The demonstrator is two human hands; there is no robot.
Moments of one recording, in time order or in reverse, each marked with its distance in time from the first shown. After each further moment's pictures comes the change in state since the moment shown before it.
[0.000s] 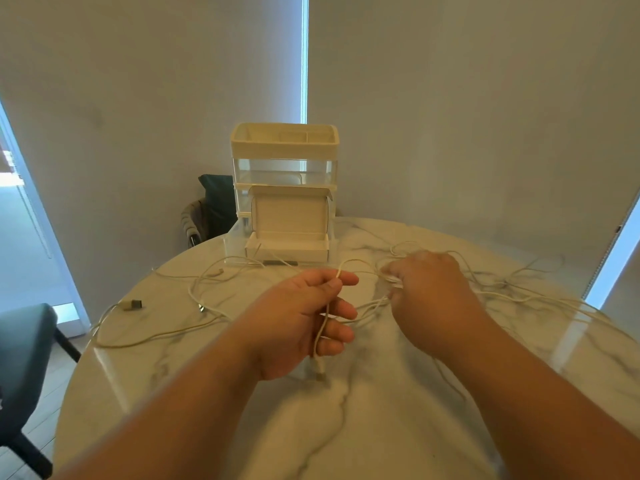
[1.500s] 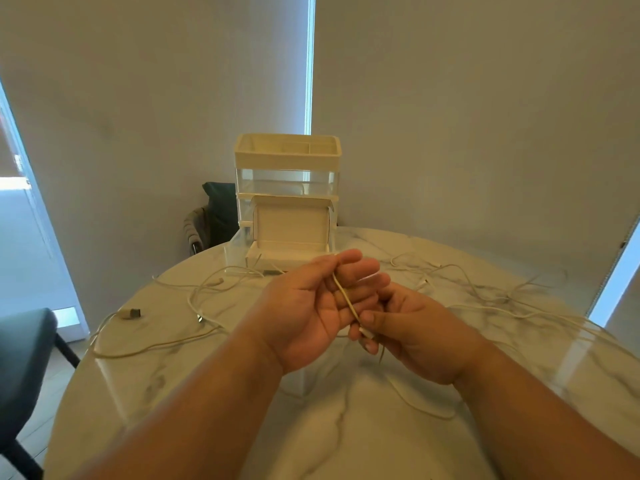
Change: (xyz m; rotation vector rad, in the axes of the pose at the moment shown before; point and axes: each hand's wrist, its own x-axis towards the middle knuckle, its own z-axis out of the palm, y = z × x) left_hand 0.013 0.017 0.021 -0.434 -0.034 0.129; right_hand 0.006 0.012 0.030 1.568 -0.539 -0.195
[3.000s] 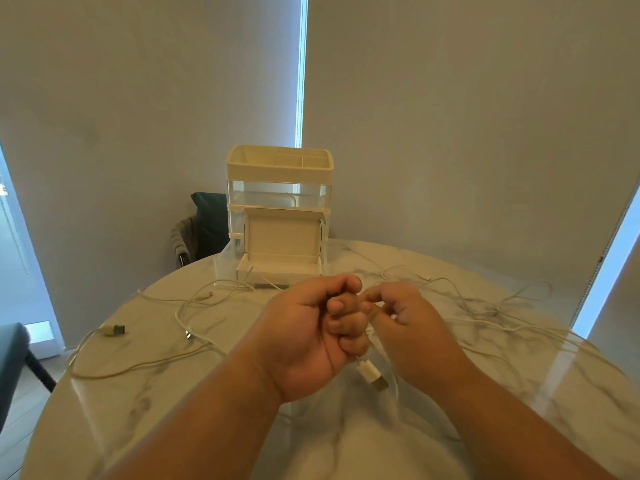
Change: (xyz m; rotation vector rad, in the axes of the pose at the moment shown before) left_hand -0.005 0.001 0.007 -0.101 -0.142 -0.136; right_hand -0.003 -0.012 0.018 -0.837 0.571 -0.078
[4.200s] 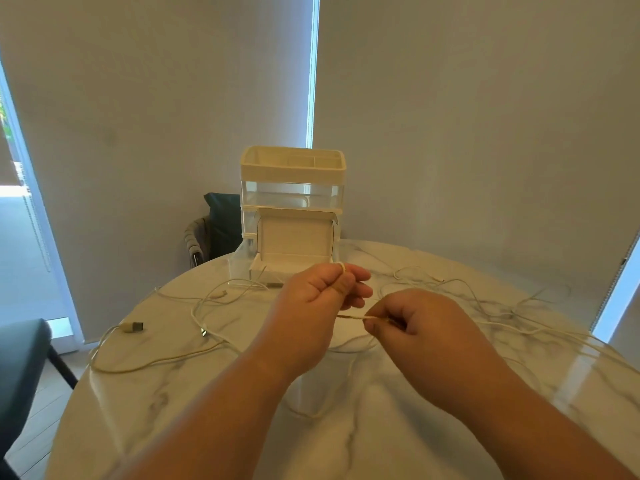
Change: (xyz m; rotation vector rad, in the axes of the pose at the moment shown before) left_hand 0.008 0.003 -0.023 0.947 0.296 0.500; right_hand -0.018 -0.041 -0.017 -0.381 -0.124 -0.079
